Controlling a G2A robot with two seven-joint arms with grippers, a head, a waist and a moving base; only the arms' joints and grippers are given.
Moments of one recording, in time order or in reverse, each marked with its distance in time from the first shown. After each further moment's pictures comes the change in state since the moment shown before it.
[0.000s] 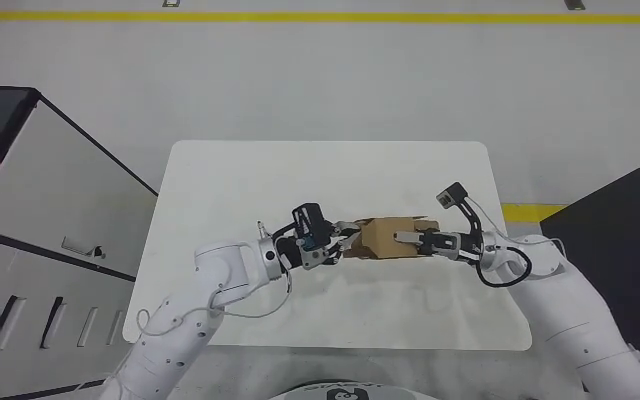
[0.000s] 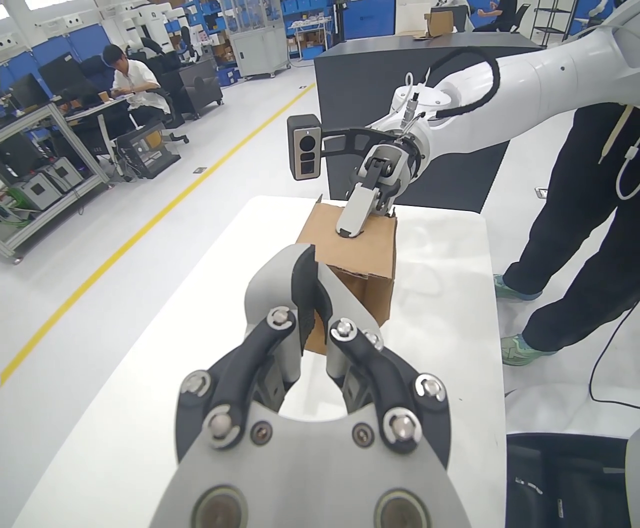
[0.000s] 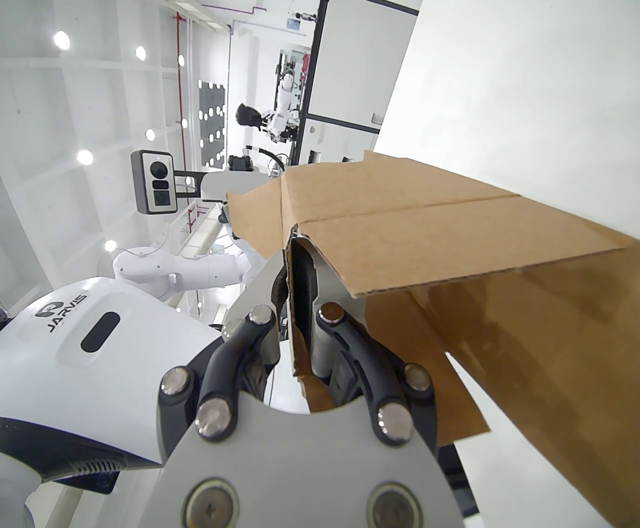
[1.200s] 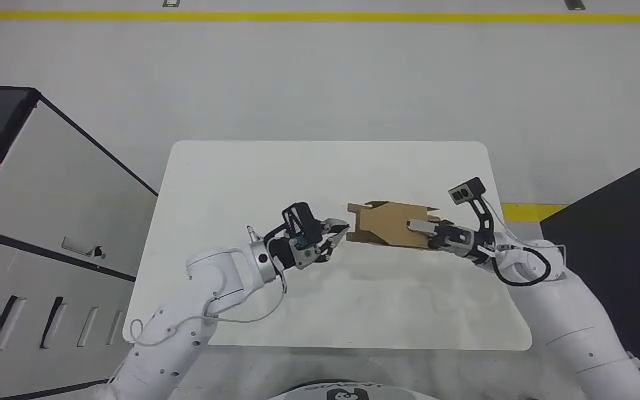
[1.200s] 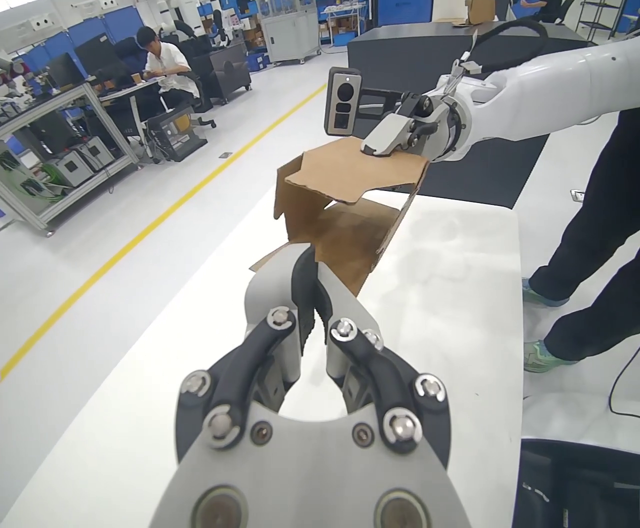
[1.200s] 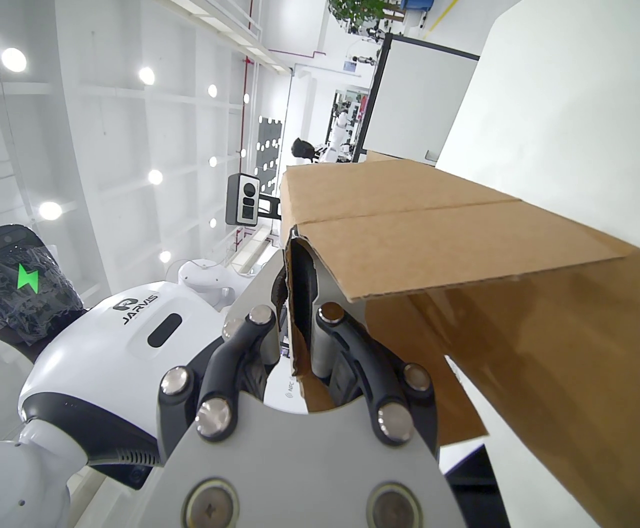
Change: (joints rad) left arm 0.064 0.014 -0.036 -0.028 0.026 0.076 -0.003; right arm -0.041 -0.027 0.057 -0.001 0.193 -0.038 0.041
